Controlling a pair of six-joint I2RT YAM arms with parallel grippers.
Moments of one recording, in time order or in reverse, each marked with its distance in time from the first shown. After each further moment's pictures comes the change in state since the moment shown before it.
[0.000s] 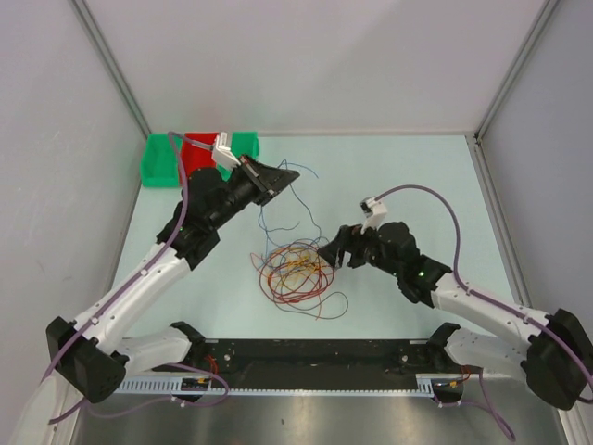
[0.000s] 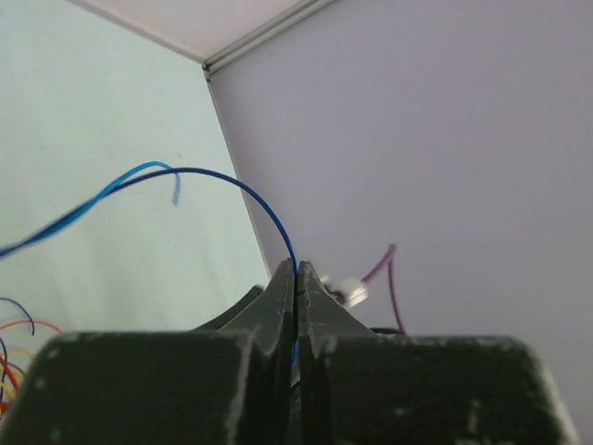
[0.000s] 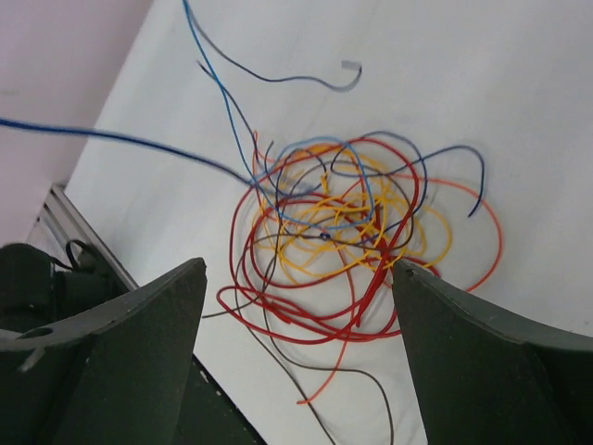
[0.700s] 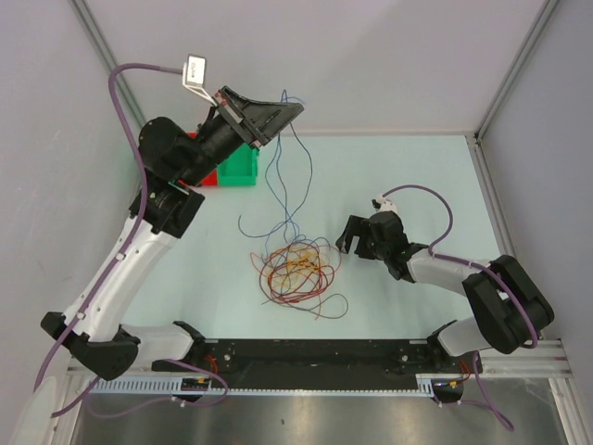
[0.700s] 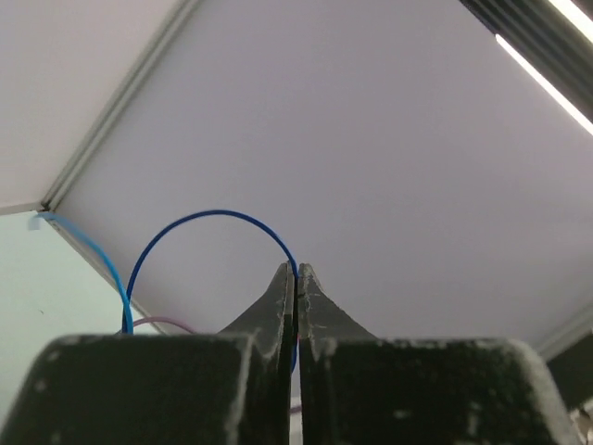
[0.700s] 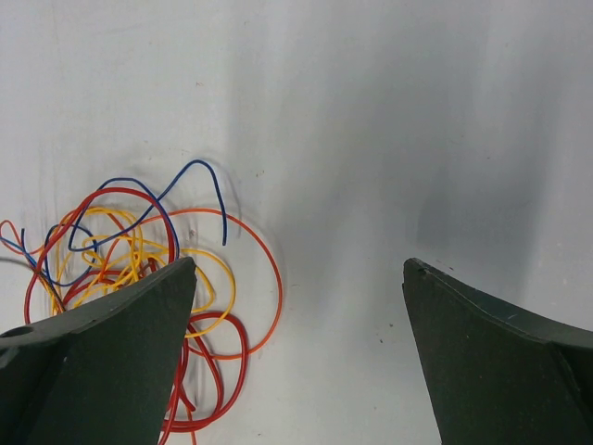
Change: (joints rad) left arm 0.002 0.143 0.542 0.014 0.158 0.087; right arm -0.176 0.433 0.013 0.057 0.146 0.082
